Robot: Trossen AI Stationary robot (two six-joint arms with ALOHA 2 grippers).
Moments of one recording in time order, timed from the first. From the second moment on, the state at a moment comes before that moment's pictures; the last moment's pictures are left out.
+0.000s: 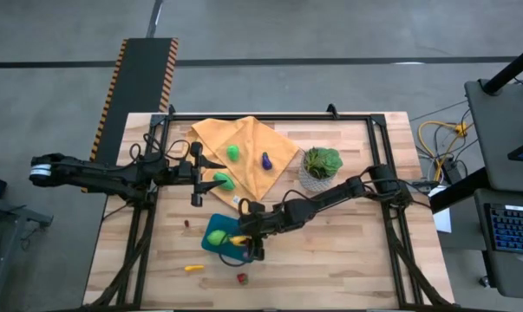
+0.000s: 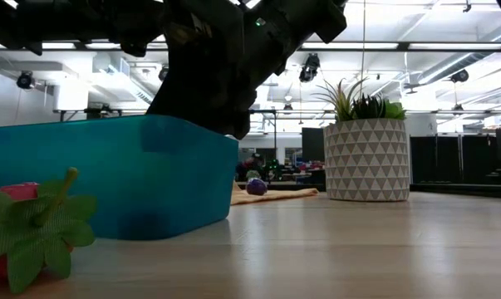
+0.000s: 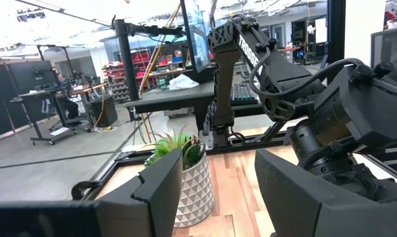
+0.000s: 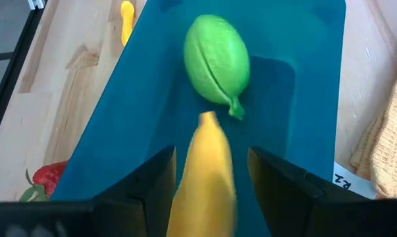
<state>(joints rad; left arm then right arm) 0.02 0.78 0.35 0.54 0.00 0.16 0.27 2.14 1.52 -0.15 0.03 0.31</state>
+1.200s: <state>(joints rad) 0.02 0.78 0.35 0.54 0.00 0.14 0.32 2.08 1.79 -0.28 0.03 0.10</state>
